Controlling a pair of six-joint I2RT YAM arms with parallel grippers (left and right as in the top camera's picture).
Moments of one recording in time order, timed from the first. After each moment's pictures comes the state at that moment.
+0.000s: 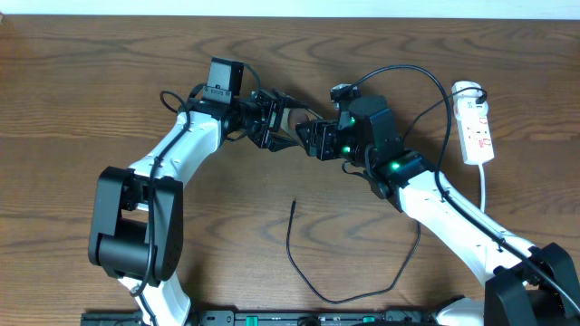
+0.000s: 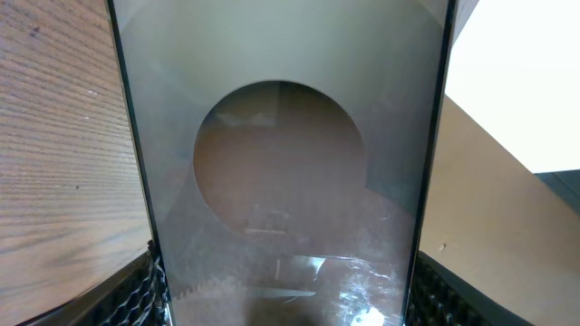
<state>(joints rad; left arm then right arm) -0.24 1.89 1.26 -0.31 0.91 -1.45 0.50 1.54 0.96 -0.04 -0.25 0.51</state>
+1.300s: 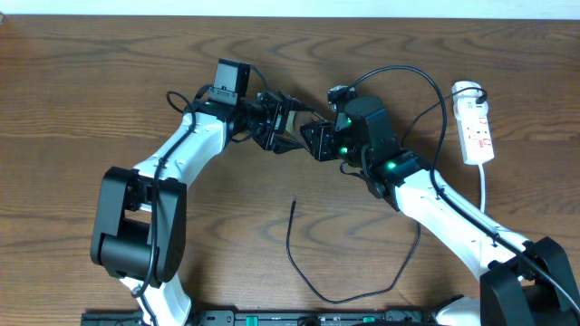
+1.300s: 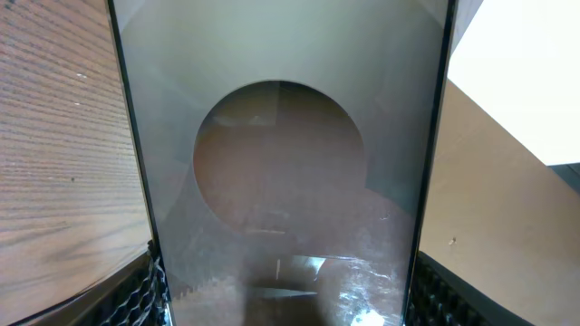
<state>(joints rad) -0.27 1.89 1.26 -0.31 0.91 -1.45 0.51 1.56 0.96 -0.03 -0.24 0.51</state>
